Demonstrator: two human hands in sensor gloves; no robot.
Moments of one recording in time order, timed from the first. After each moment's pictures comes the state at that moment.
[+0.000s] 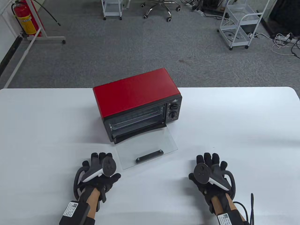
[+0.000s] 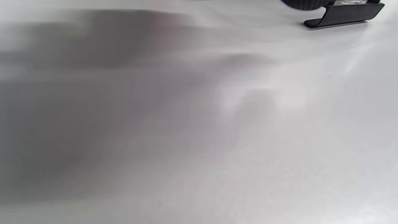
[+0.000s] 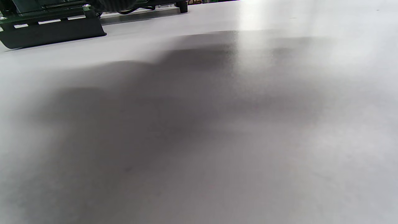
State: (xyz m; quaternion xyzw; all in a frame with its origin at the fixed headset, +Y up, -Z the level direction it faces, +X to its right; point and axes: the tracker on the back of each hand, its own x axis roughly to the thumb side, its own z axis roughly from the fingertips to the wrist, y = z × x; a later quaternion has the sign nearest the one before) left_hand -0.222 -0.766 -0.292 -0.27 -0.08 0.02 0.96; right_hand 0.190 -0.772 -0.268 0.07 0.15 0.98 0.05
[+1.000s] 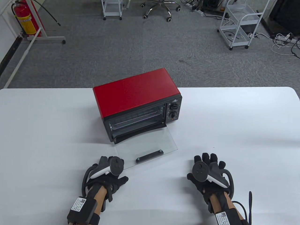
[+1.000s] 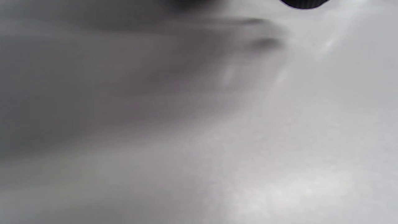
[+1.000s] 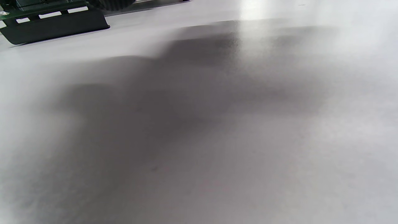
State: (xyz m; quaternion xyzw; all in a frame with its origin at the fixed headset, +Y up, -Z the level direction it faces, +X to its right) left_hand -0.198 -0.787 -0.300 -0.35 -0.13 0.05 0.93; right_hand 0.185 -0.770 -0.272 0.07 0.18 0.98 0.06
